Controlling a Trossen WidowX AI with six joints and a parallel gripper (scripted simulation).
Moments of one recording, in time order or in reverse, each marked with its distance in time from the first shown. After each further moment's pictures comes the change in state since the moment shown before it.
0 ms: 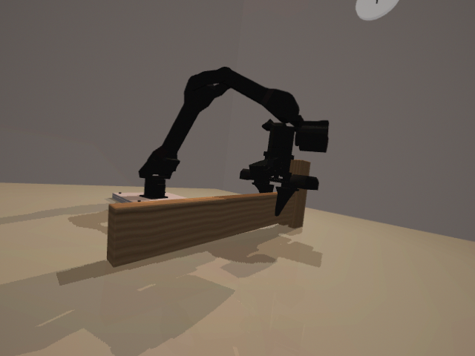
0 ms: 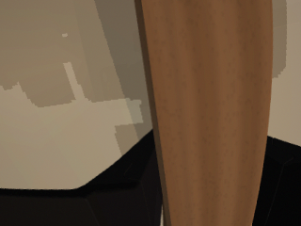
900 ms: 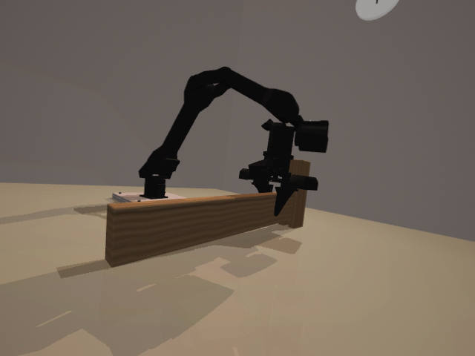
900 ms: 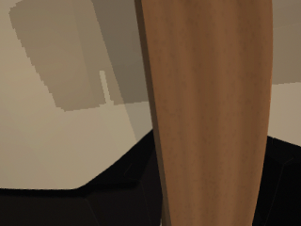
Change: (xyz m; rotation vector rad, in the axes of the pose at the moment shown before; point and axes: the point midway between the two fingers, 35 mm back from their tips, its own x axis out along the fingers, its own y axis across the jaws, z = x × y) arm 0.000 -0.001 0.002 -0.004 -0.001 -0.007
